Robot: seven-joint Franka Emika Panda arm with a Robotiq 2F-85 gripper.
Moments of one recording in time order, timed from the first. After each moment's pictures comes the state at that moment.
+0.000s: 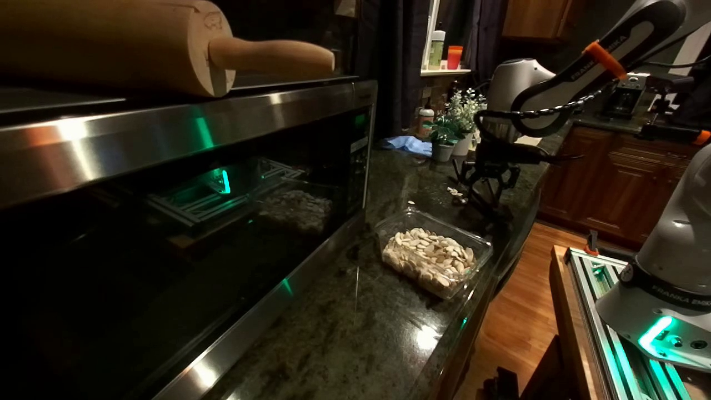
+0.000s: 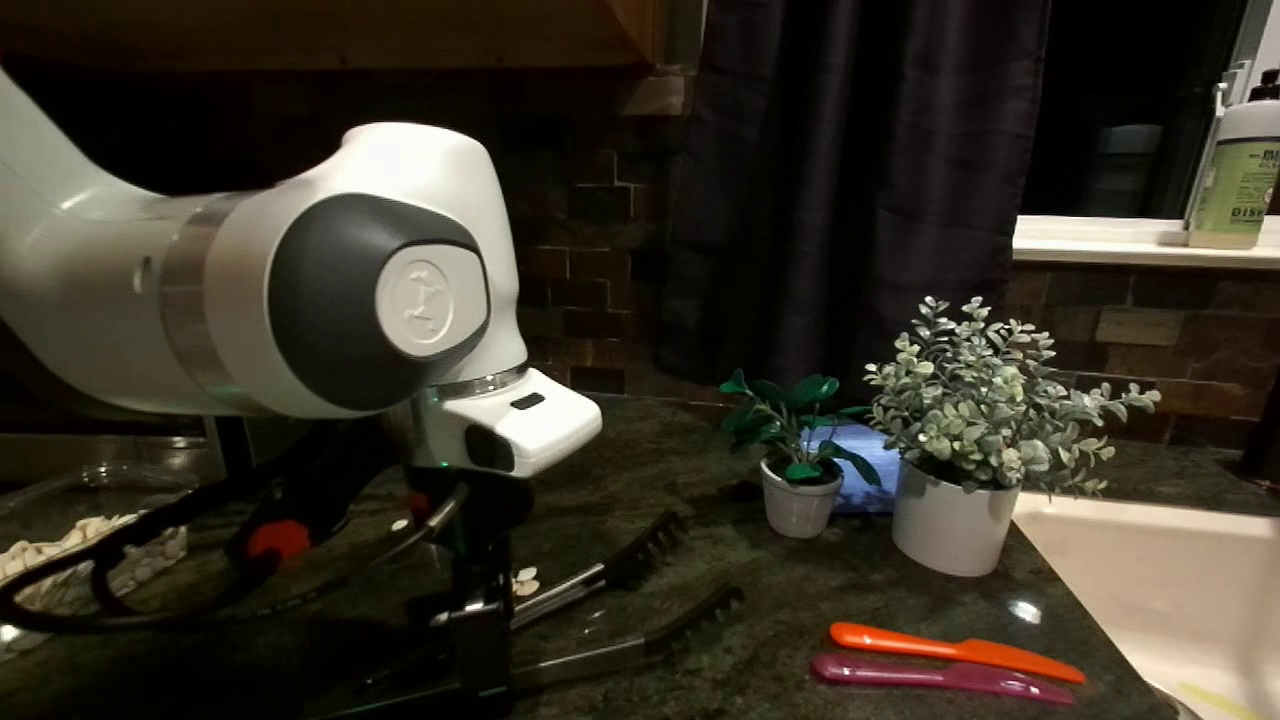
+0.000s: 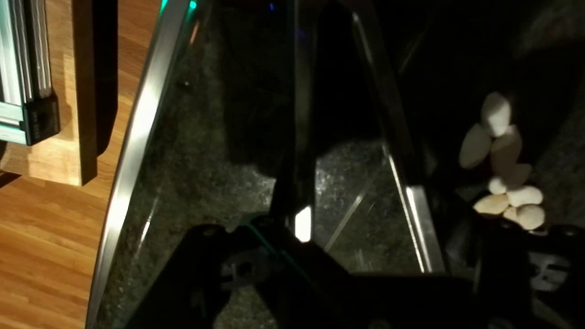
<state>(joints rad) -0.34 -0.25 -0.07 -2.74 -0.19 2.50 1.08</state>
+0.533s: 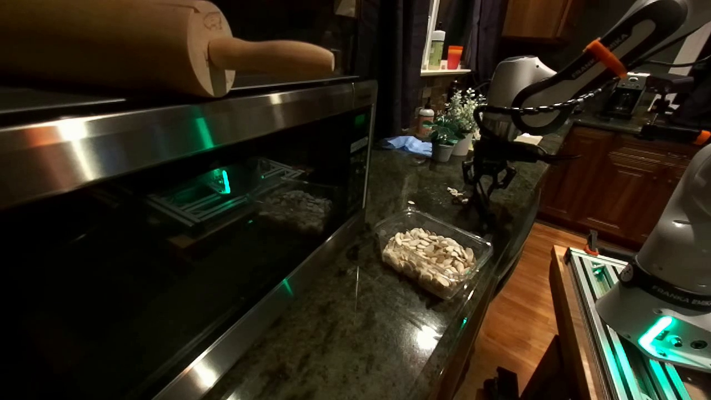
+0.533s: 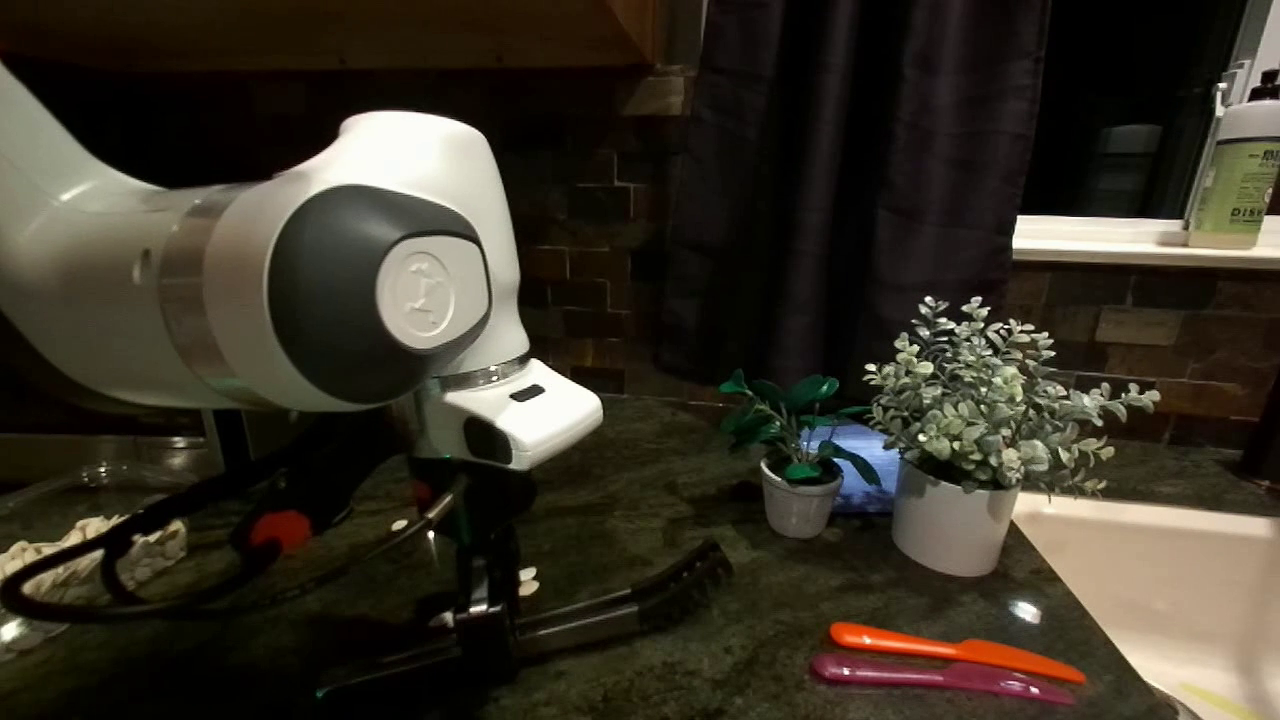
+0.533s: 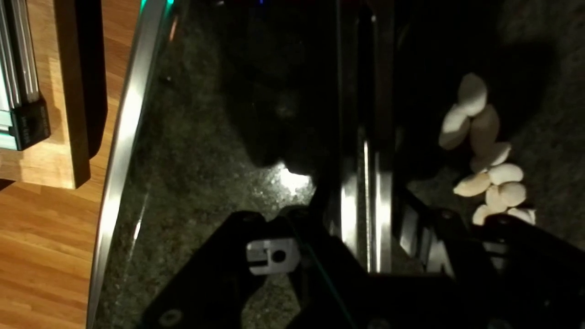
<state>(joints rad) -0.34 -0.25 -0.07 -2.74 -0.19 2.51 1.12</state>
